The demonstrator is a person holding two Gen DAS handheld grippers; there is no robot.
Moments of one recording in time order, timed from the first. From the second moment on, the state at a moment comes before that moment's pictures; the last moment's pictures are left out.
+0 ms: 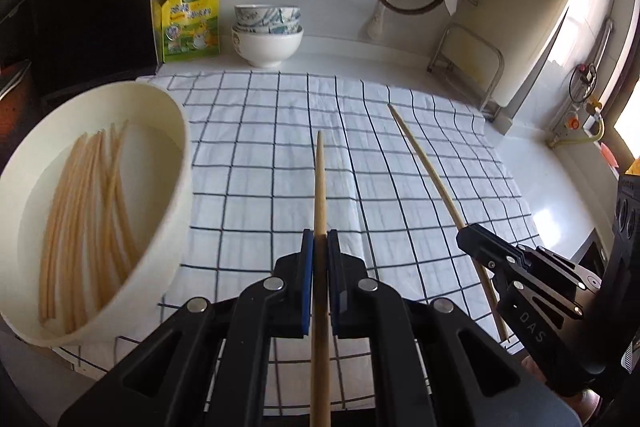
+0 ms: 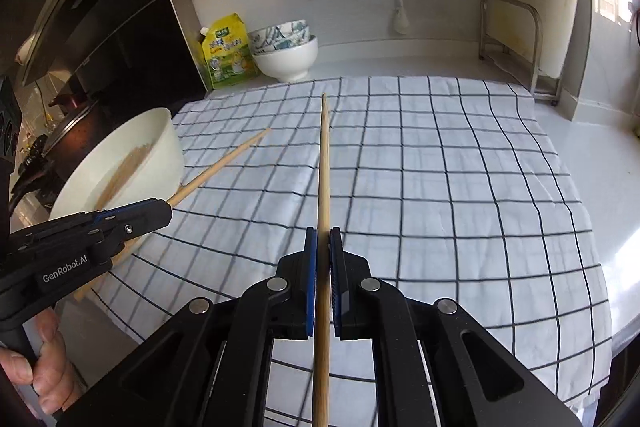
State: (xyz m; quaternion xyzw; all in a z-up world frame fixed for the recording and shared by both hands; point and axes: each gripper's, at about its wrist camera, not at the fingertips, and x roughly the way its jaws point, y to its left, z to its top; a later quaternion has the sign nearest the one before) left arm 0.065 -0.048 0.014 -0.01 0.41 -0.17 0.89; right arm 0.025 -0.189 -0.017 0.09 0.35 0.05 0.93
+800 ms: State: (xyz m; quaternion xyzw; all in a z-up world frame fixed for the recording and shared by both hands) left arm 0.115 0.158 0.038 -0.07 0.37 -0.02 0.93; right arm 0.129 0.019 0.002 0.01 0.38 0.19 0.91
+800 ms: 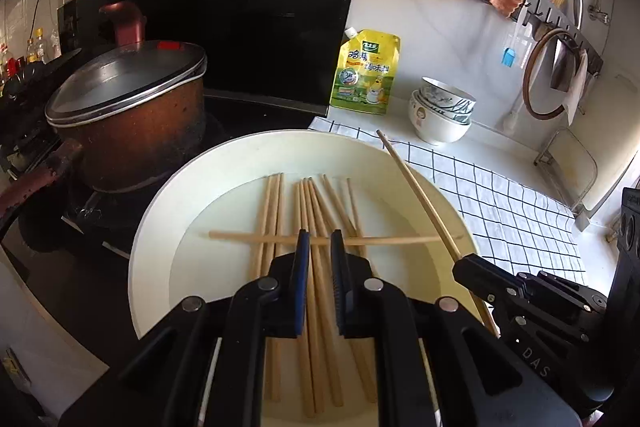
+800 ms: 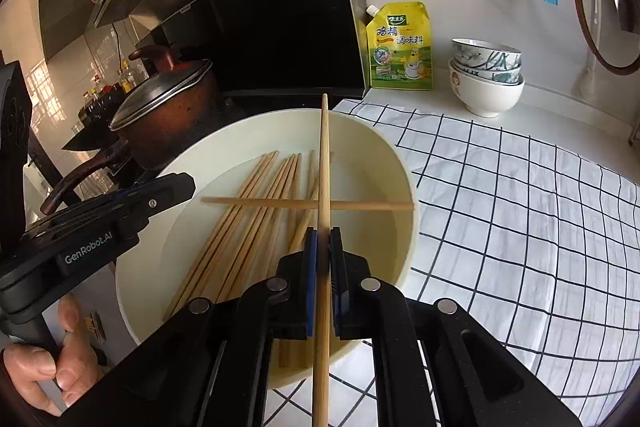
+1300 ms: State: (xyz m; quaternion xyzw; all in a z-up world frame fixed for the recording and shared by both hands) left arm 0.101 0.175 0.028 -0.07 0.38 0.01 0.92; right arm 0.122 0.015 -0.005 0.02 0.38 0.18 0.91
